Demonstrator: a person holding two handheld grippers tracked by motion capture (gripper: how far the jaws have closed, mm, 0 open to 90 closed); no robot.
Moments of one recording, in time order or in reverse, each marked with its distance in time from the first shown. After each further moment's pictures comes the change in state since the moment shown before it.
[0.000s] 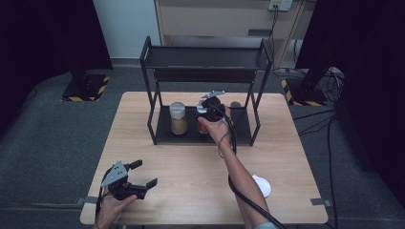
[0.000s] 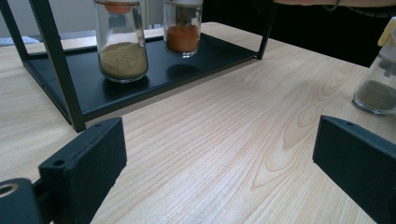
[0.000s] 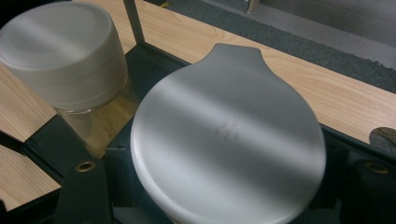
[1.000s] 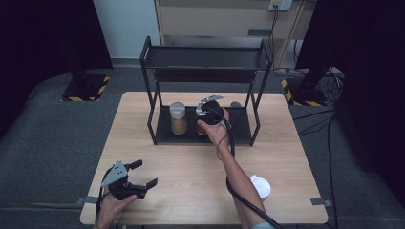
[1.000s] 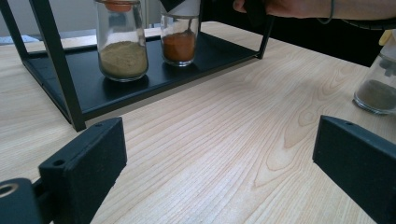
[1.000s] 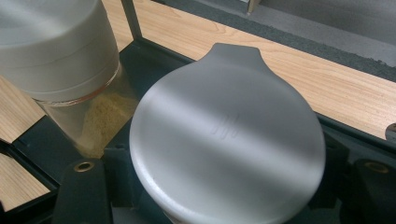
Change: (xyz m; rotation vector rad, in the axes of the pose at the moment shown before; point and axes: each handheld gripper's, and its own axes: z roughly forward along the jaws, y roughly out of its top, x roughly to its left) left arm 0.001 0.000 0.001 0.004 -0.001 -0.002; right arm 0.001 -0.015 0.013 -0.016 0.000 0.019
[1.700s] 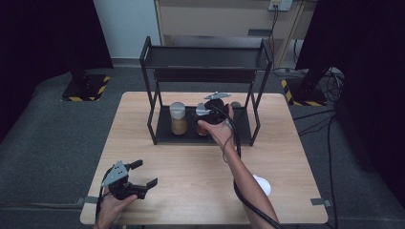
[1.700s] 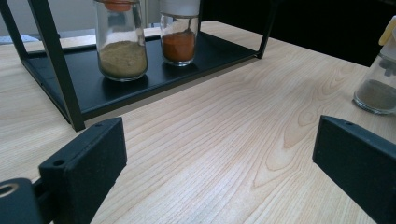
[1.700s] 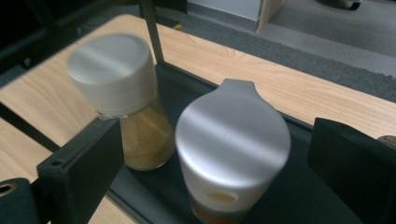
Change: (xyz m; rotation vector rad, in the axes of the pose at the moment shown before) left arm 0.000 0.000 0.000 0.001 0.000 -0.003; right arm -0.006 0.002 -0.043 -0.071 0.056 0.011
